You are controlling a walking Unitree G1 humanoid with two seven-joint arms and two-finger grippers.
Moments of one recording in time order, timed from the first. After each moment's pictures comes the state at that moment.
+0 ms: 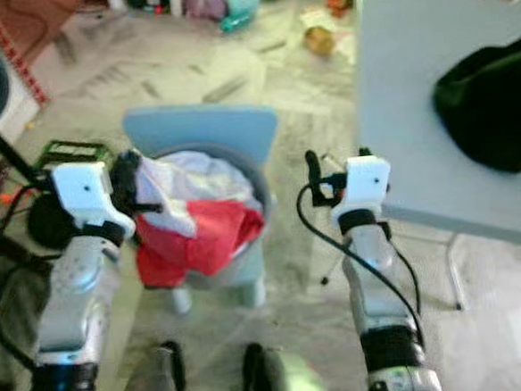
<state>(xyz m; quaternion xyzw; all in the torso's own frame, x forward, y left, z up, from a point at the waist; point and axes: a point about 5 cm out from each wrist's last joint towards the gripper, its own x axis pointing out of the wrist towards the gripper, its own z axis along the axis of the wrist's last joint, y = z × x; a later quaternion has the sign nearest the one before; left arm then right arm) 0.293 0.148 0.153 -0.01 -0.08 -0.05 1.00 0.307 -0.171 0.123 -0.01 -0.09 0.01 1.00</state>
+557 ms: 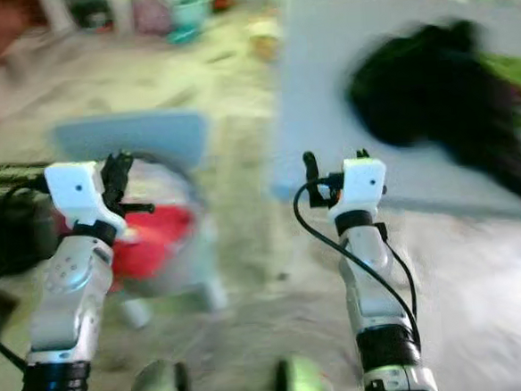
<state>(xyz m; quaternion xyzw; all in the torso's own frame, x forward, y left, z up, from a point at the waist) 0.294 0.152 0.149 -0.01 -0.07 -0.05 1.00 0.309 -0.171 0.120 -0.01 -0.09 0.00 1.00</state>
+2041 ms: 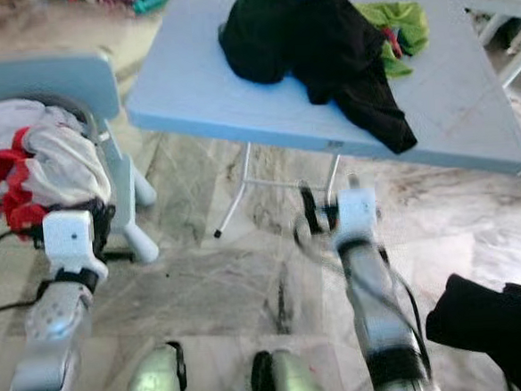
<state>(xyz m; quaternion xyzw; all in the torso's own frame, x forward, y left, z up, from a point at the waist) 0.259 0.191 0.100 0.08 0.01 0.00 1.00 0.284 -0.178 0.072 -0.04 0.00 0.03 1.00</state>
